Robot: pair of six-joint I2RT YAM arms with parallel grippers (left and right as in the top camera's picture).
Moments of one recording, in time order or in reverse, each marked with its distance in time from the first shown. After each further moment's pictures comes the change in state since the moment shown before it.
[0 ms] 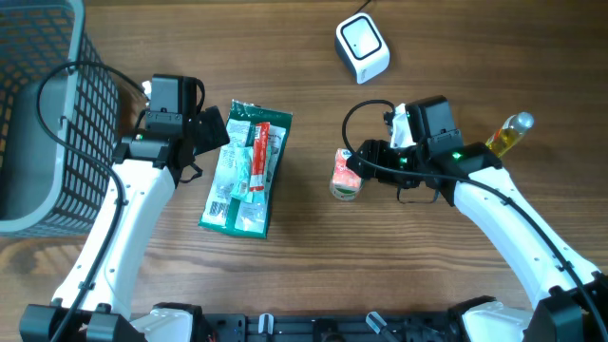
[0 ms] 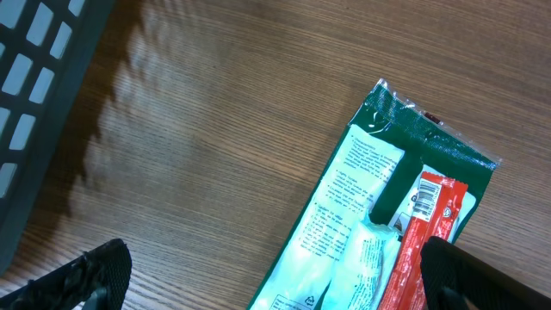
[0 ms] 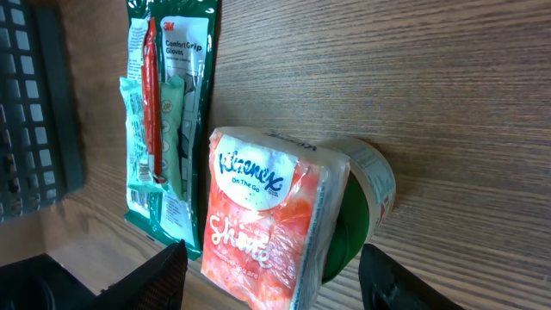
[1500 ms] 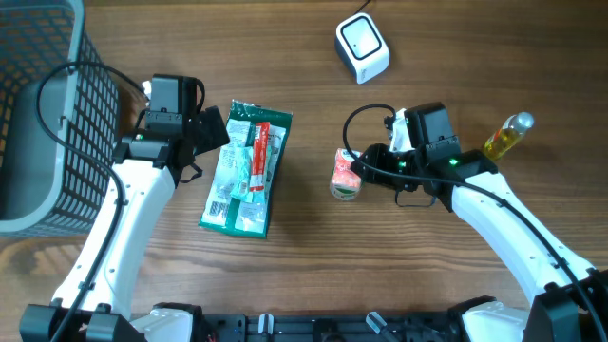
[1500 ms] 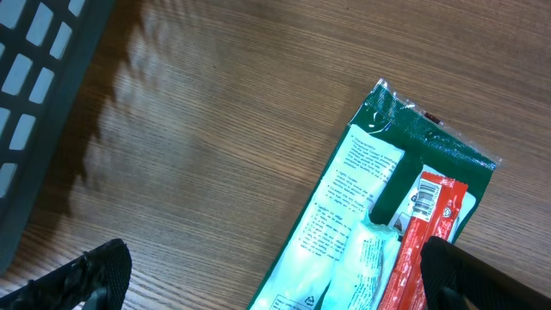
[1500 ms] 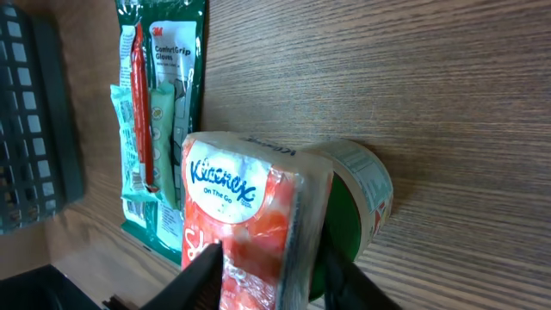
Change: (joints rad) left arm 0.000 0.000 0.000 0.000 0.000 0.000; right arm 0.000 0.002 -0.066 0.089 0.000 0.046
